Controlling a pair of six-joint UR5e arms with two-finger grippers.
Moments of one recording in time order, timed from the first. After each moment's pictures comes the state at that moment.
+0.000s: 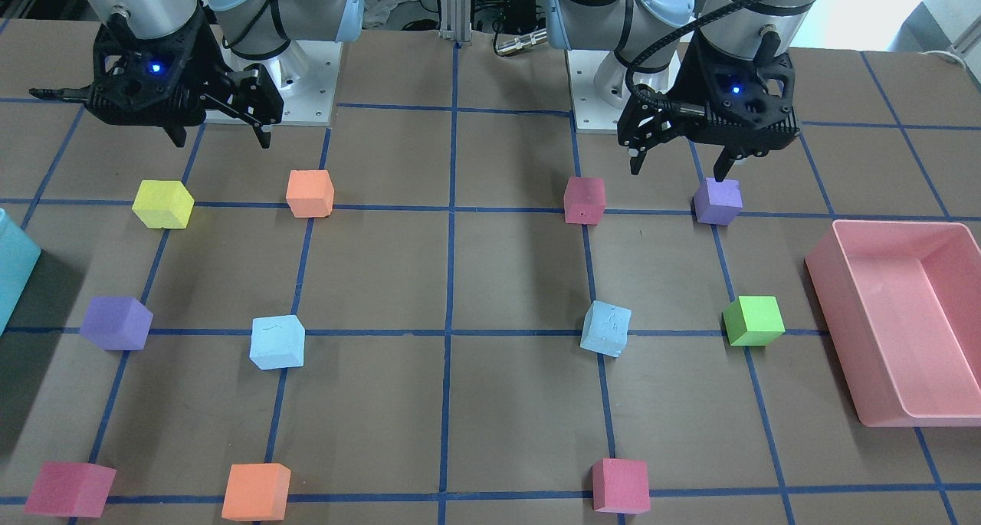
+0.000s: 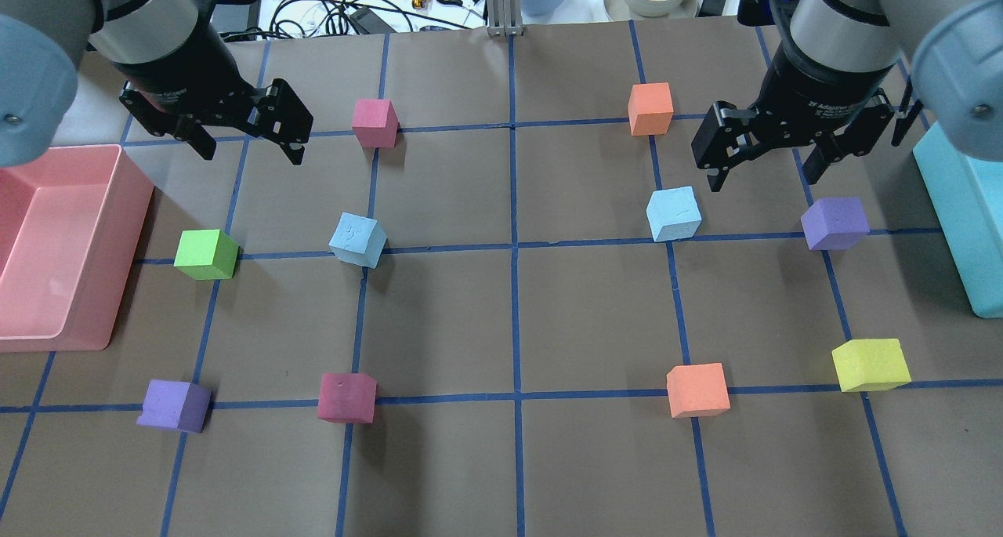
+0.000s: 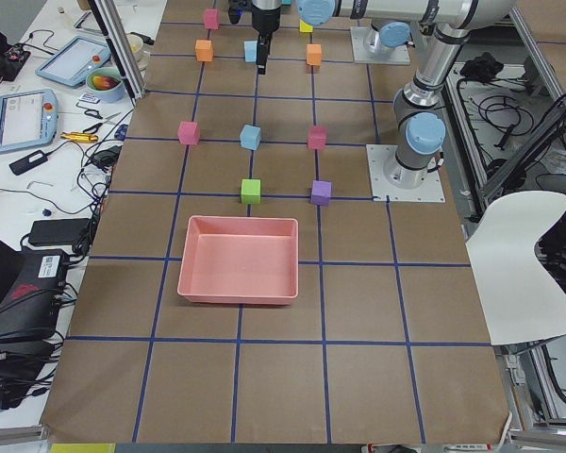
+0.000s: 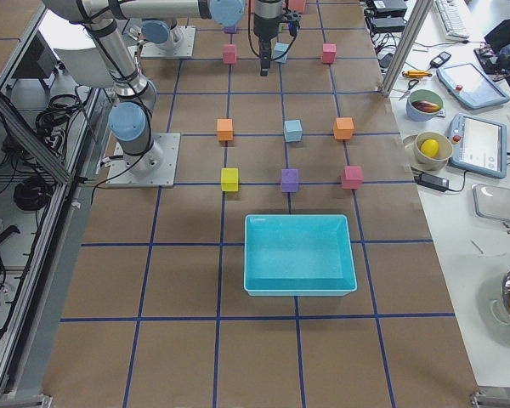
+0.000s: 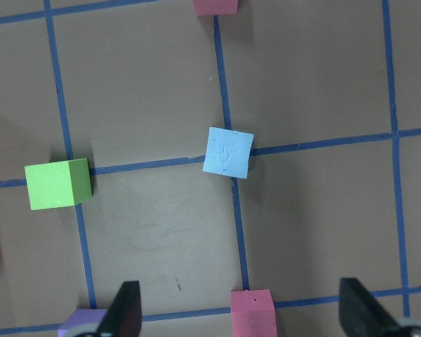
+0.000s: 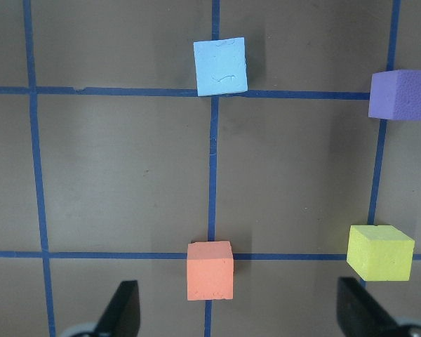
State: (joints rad) left arm -1.57 -1.55 -1.56 -1.55 1.59 0.11; right arm 1.56 -1.64 1.62 -1.52 -1.59 -0.04
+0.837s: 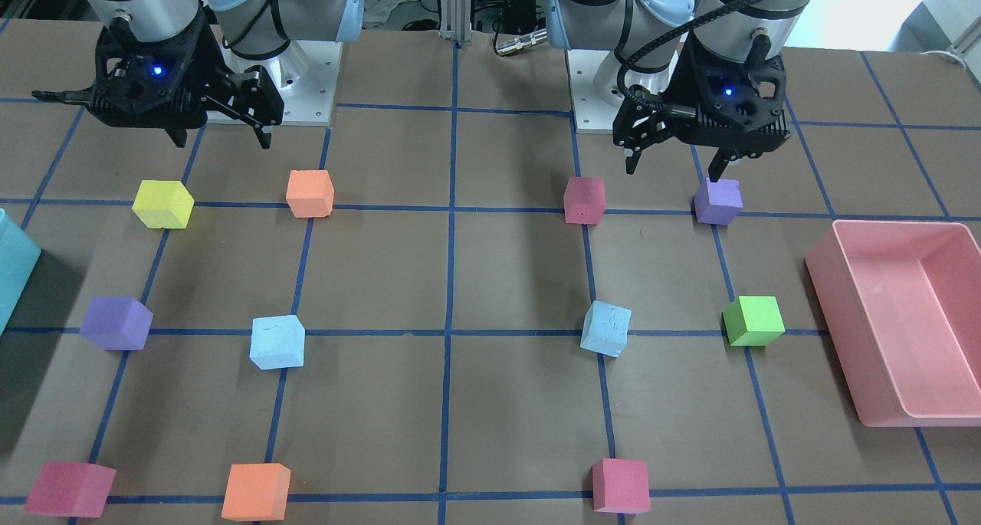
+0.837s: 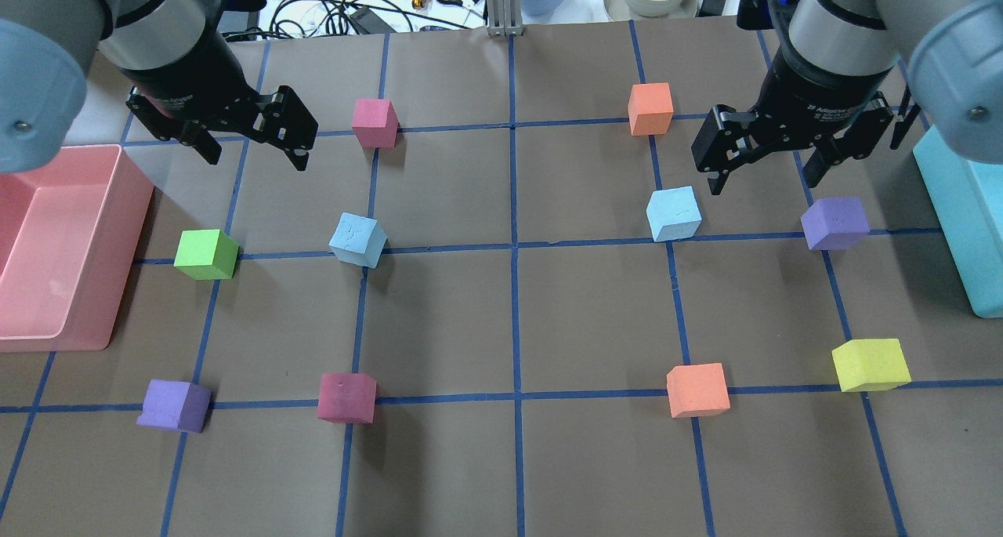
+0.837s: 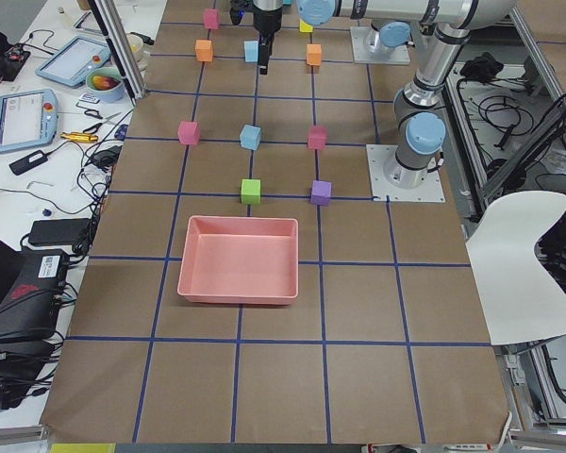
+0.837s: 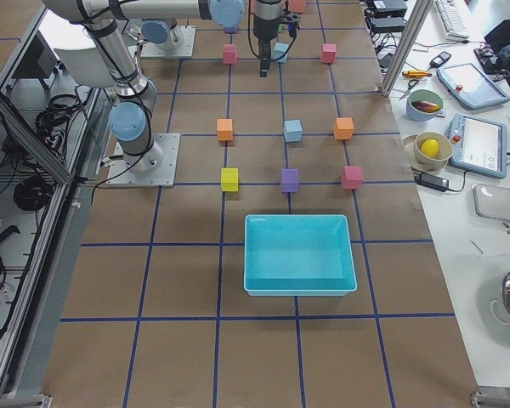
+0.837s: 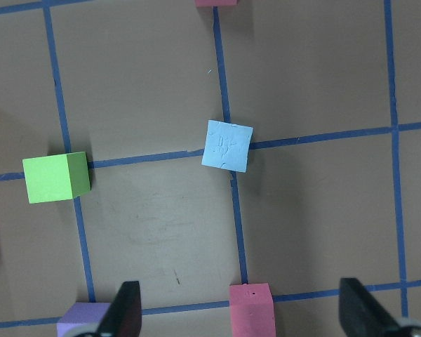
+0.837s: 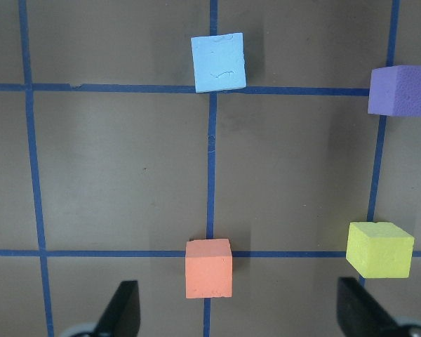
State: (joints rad) left arm -1.57 -1.56 -1.57 -1.54 1.60 0.12; right arm 1.56 -1.64 1.63 -1.51 -1.60 -0.03
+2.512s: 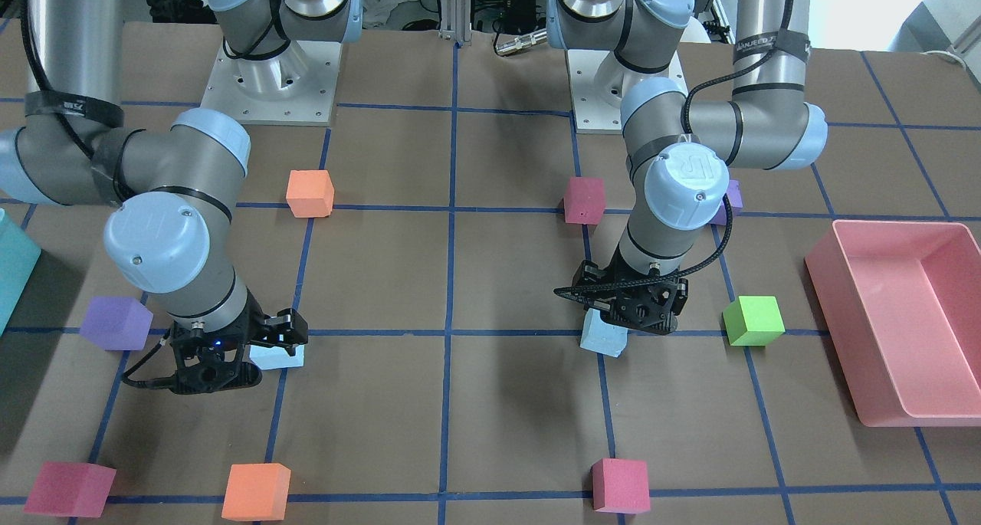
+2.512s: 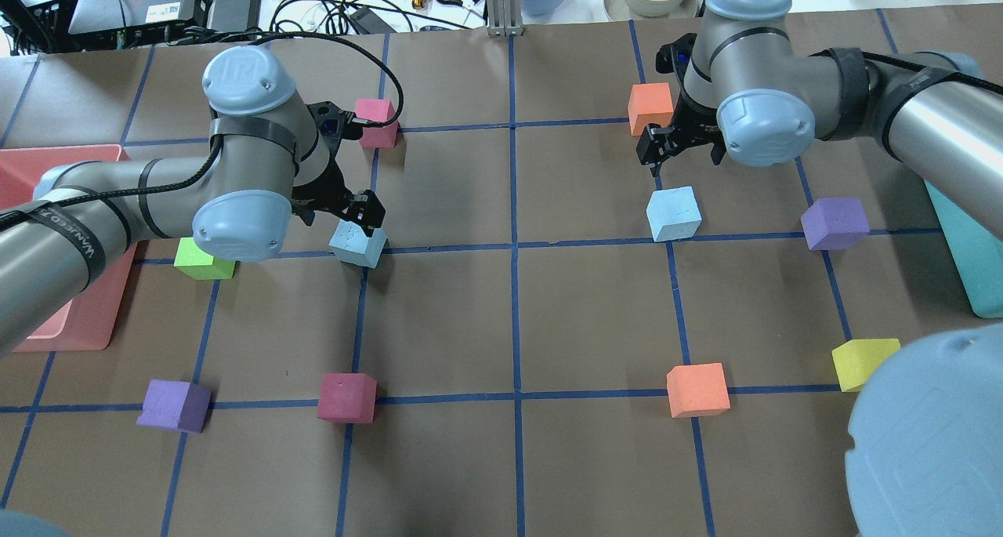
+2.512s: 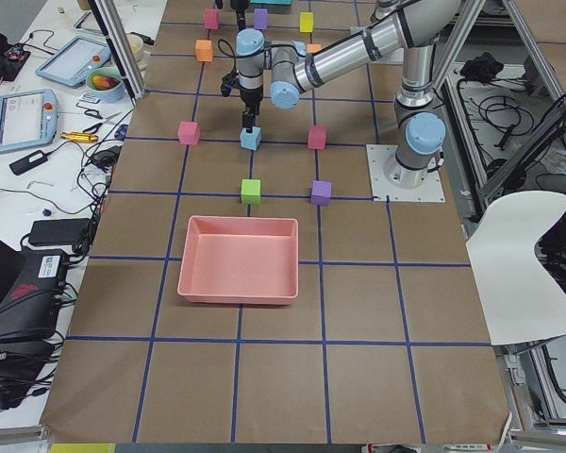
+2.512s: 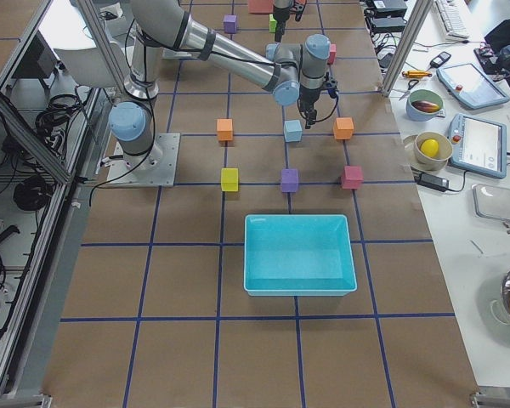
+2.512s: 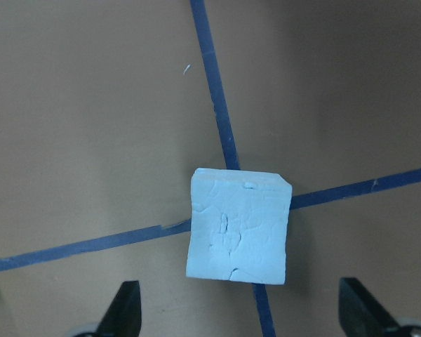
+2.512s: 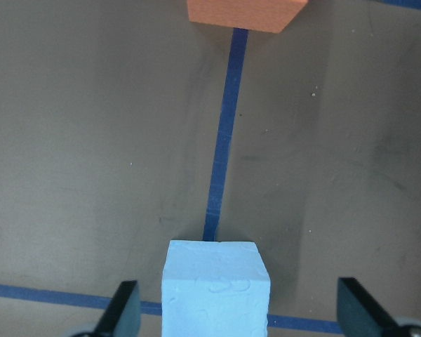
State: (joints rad) left arm -1.58 -1.89 -1.90 -0.90 1.61 0.23; right arm 1.56 -1.14 1.66 -2.10 -1.60 -0.16
